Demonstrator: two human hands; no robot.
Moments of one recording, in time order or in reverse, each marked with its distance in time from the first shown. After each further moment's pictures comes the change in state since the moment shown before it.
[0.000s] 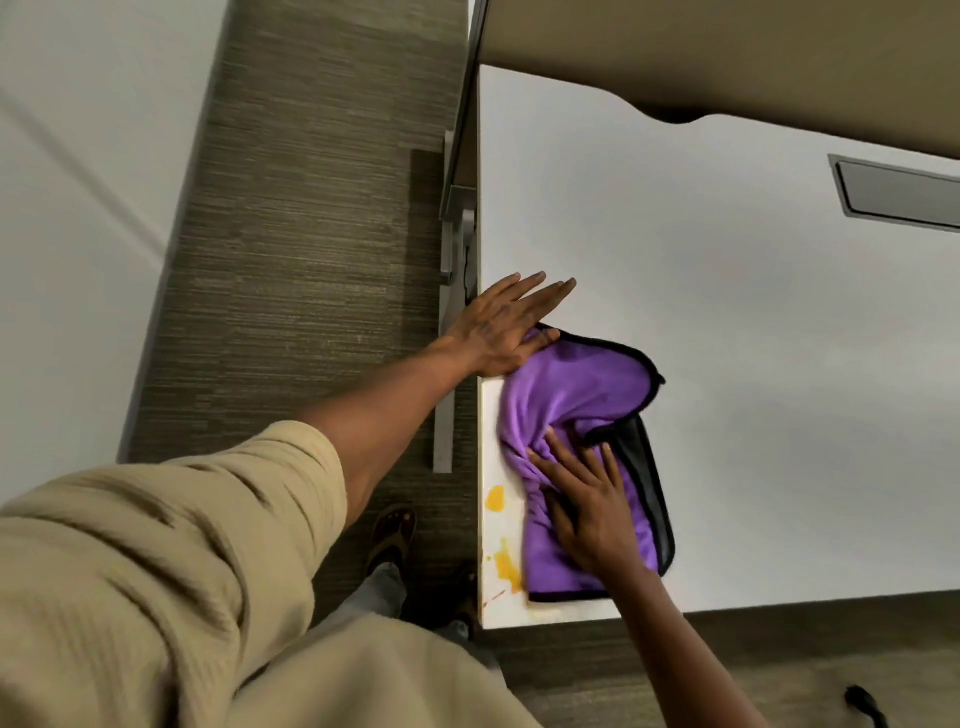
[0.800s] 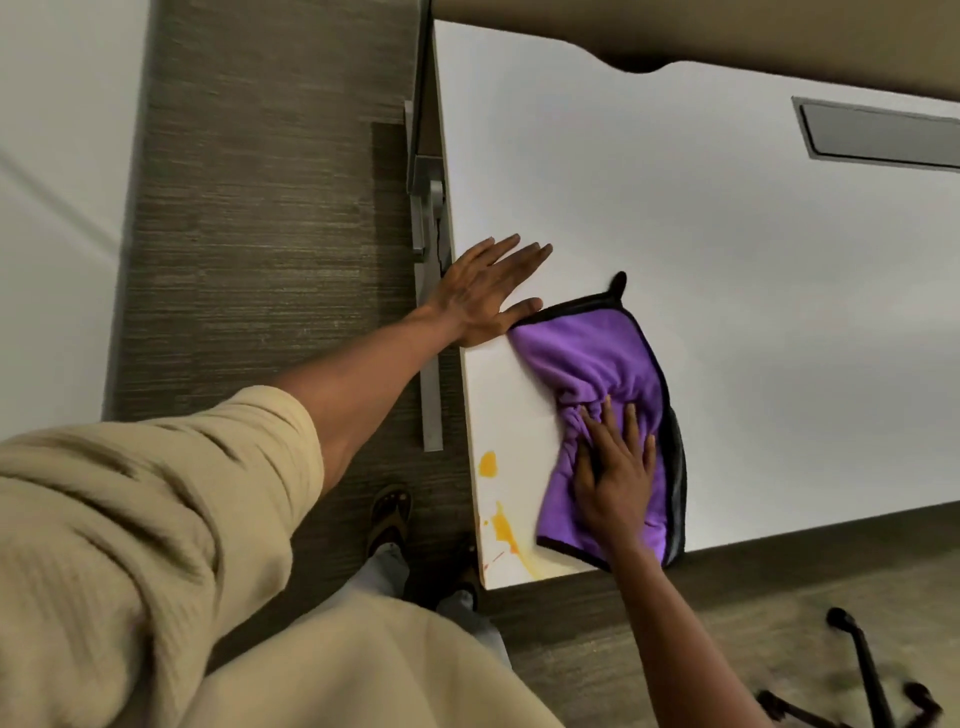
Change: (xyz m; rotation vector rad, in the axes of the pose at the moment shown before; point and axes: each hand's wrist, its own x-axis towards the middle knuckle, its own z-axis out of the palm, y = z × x) left_hand 0.001 0.001 0.004 0.038 0.010 0.036; right_hand -0.027 -0.005 -0.007 0.088 0.180 0.523
